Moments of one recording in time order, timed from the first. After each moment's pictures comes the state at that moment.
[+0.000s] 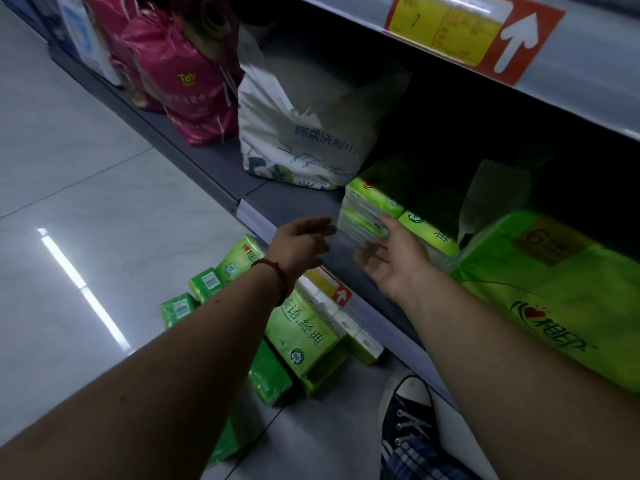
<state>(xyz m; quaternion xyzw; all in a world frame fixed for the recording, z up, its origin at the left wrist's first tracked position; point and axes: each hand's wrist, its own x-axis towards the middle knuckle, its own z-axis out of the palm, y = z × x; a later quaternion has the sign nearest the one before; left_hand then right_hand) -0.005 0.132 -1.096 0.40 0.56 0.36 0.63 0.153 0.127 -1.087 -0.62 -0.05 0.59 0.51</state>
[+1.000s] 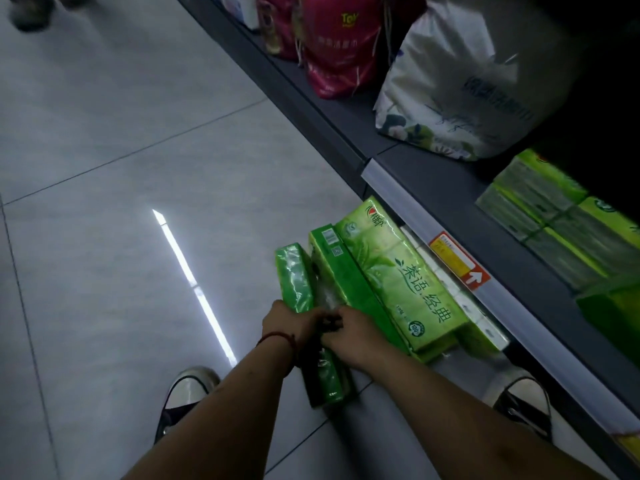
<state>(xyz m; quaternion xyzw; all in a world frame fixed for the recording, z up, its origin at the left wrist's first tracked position) -0.184 -0.005 -1.220 0.21 0.80 0.20 0.53 -0.050 0.008 -1.205 -0.64 -0.58 0.51 0.00</state>
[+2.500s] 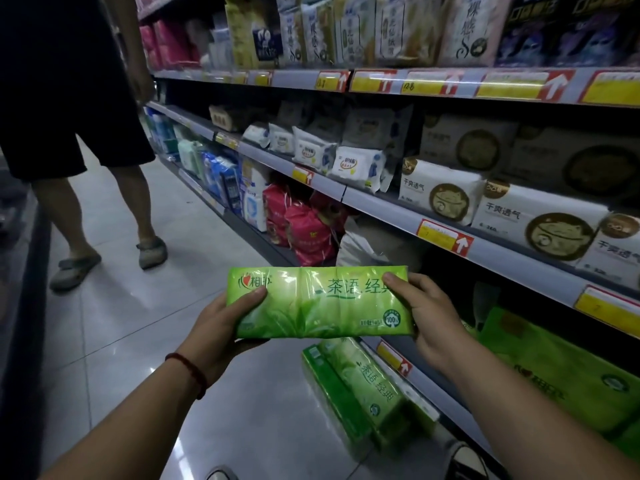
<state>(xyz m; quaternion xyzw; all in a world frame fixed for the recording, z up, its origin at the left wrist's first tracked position) -0.227 -0.085 -0.863 0.35 0.54 0.54 0.54 0.064 -0.033 -0.863 -0.50 -0.34 0.59 0.54</state>
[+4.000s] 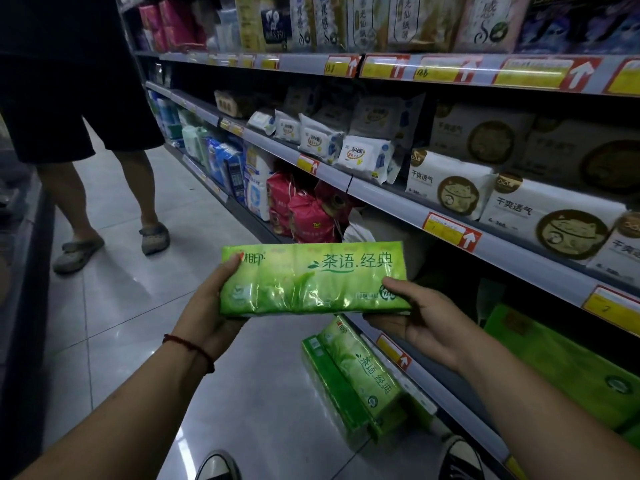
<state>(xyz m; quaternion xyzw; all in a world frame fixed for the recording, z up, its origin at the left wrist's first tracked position) -0.230 -0.073 -0.855 0.21 0.41 0.64 0.61 0.066 -0.043 -0.851 -0.44 -0.32 0.71 0.44</state>
